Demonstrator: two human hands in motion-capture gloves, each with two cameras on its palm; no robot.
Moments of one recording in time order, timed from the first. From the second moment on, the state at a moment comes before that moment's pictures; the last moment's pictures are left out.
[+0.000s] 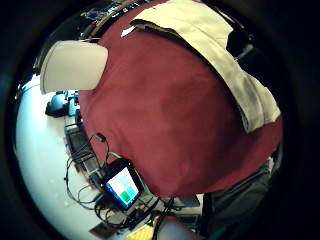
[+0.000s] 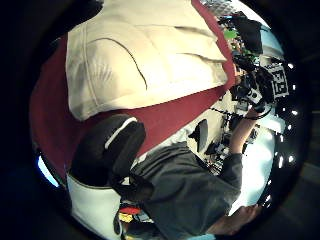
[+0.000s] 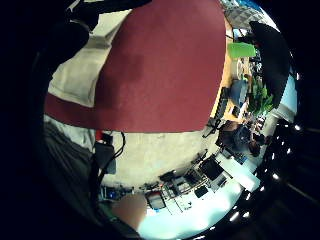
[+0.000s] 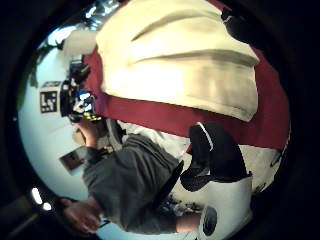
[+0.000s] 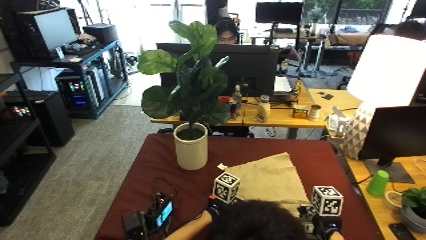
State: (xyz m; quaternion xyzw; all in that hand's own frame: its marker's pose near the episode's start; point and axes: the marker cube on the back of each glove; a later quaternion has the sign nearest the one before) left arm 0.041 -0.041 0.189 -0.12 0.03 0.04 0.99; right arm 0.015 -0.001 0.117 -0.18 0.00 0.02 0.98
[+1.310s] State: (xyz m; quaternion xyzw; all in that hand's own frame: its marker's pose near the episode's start) left arm -0.015 -0.126 0.064 -0.08 0.05 -0.08 0.99; right arm -0.008 -0.189 -0.019 -0.12 0.12 0.14 0.98
